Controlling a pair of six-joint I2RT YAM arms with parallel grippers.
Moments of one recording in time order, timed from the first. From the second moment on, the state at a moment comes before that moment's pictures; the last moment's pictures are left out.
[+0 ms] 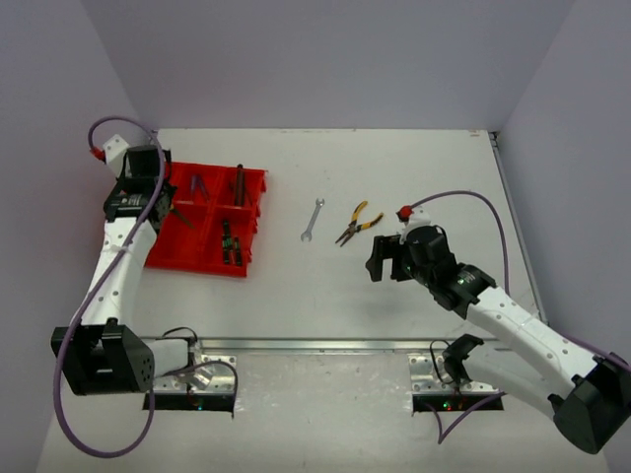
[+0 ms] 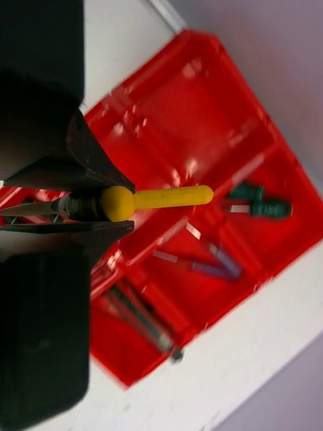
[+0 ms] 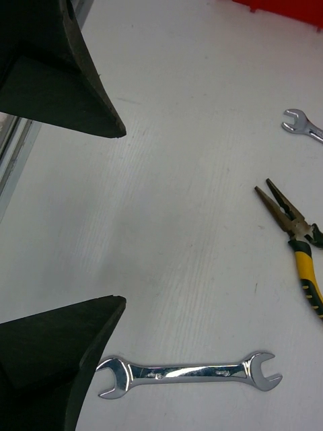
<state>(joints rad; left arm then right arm) 0.08 1.20 1.15 -0.57 -0.48 -0.60 0.60 0.90 0.57 -0.33 0.14 0.39</state>
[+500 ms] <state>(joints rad) 0.26 1.19 0.95 -0.18 -0.42 -0.23 0.59 0.88 0.52 -0.28 0.03 0.39</state>
